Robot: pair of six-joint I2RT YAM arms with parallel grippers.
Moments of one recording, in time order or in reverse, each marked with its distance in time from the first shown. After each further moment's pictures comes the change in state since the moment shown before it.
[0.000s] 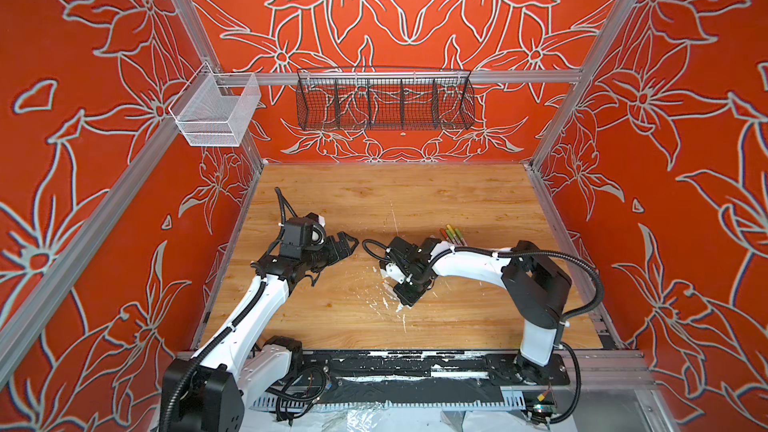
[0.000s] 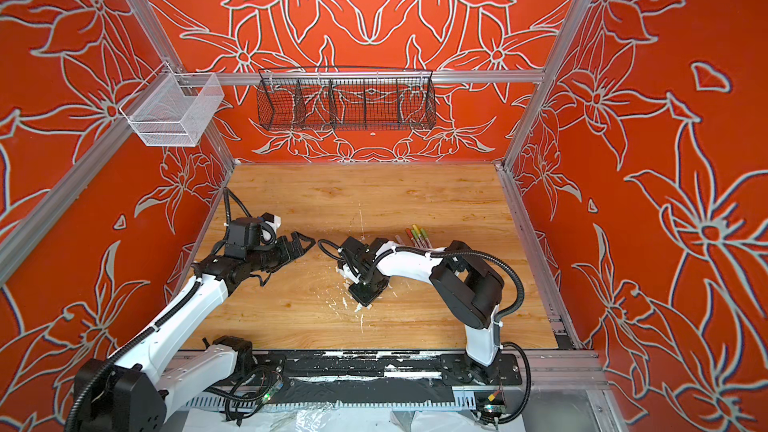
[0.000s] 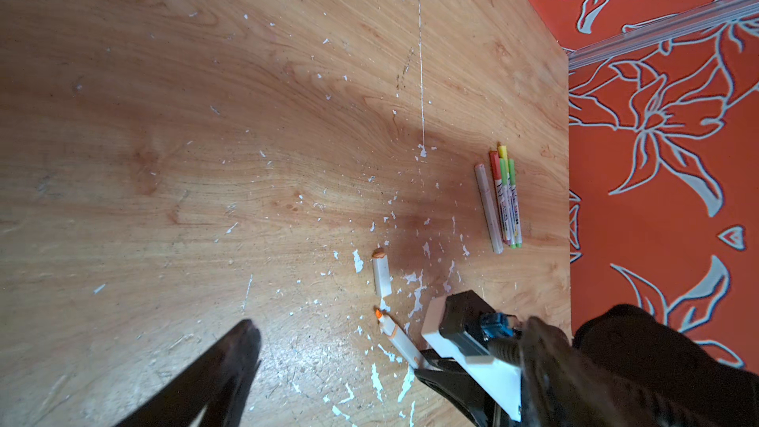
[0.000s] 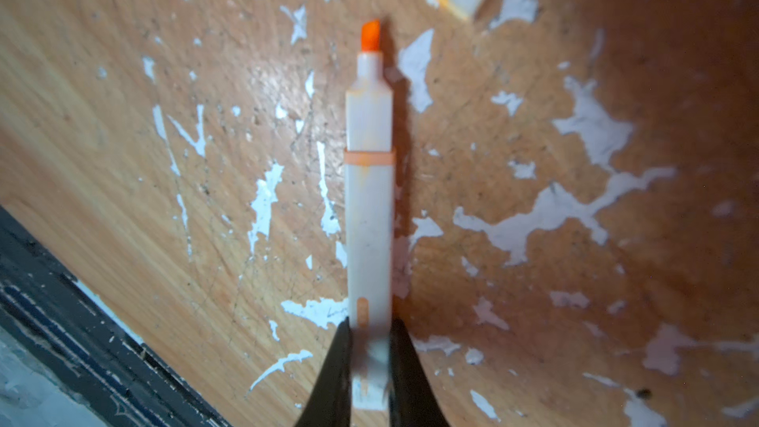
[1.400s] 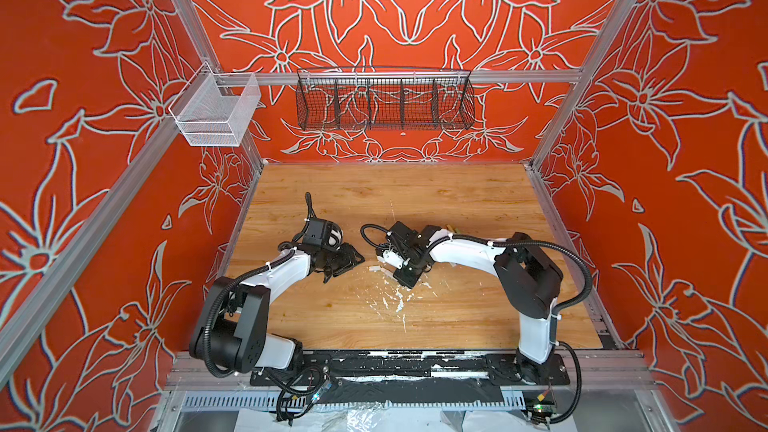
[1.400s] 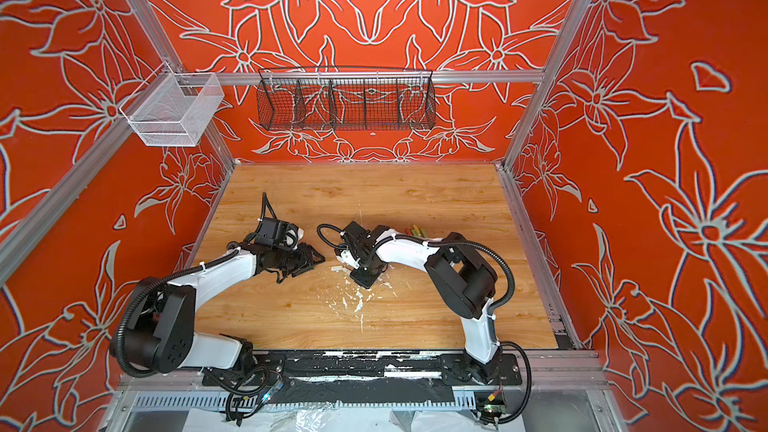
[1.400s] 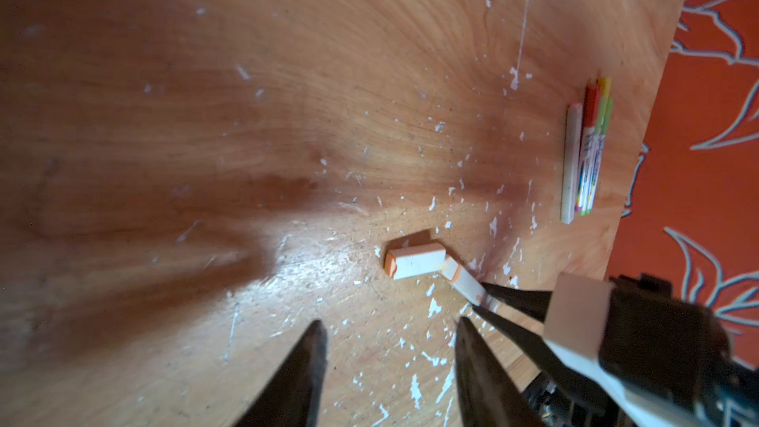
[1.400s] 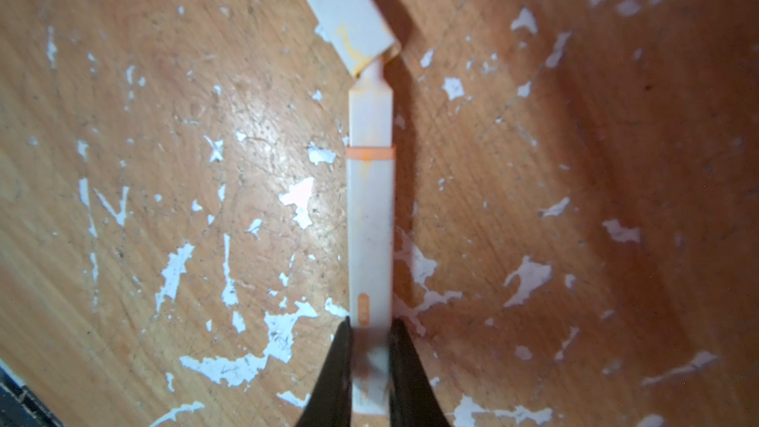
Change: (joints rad) left arm -0.041 0.397 0.011 0.093 0.090 0.050; right arm -0.077 0.068 0.102 0.033 0.063 -0.283
